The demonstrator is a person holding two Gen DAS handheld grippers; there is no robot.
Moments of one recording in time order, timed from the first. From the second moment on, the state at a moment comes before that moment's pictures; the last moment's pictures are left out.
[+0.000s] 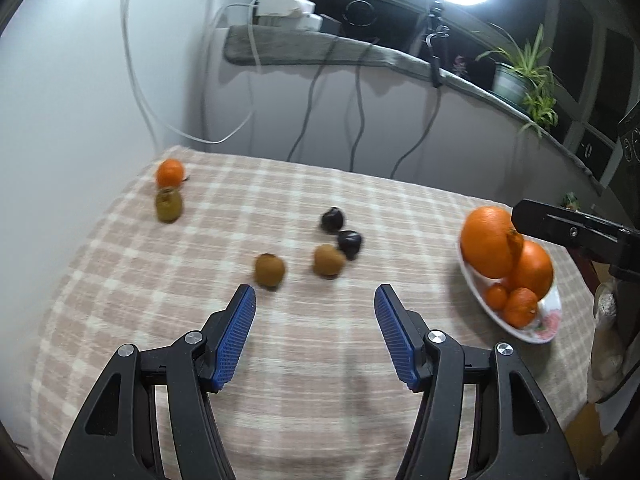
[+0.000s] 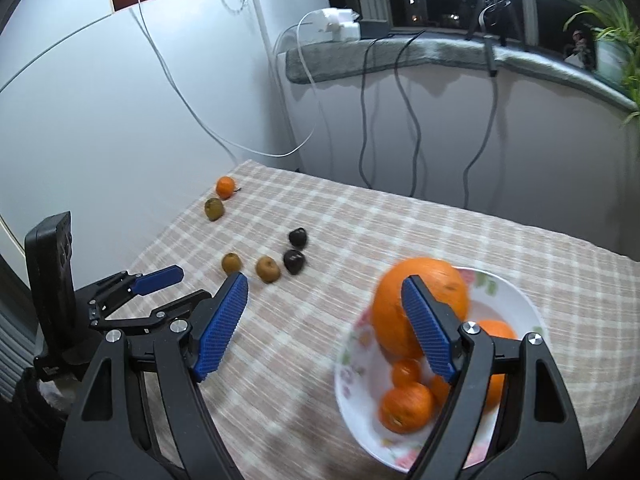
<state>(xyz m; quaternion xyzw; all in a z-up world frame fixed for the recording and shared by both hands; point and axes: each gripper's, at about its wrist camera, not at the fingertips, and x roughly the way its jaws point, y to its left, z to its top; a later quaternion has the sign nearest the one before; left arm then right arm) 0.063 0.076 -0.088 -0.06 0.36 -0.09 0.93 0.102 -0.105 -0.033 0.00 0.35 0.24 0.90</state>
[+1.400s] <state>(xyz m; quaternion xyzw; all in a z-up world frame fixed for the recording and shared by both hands) 0.126 0.099 -0.126 -0.05 0.42 -0.13 0.89 0.180 0.009 -0.121 0.00 0.48 0.24 0.85</state>
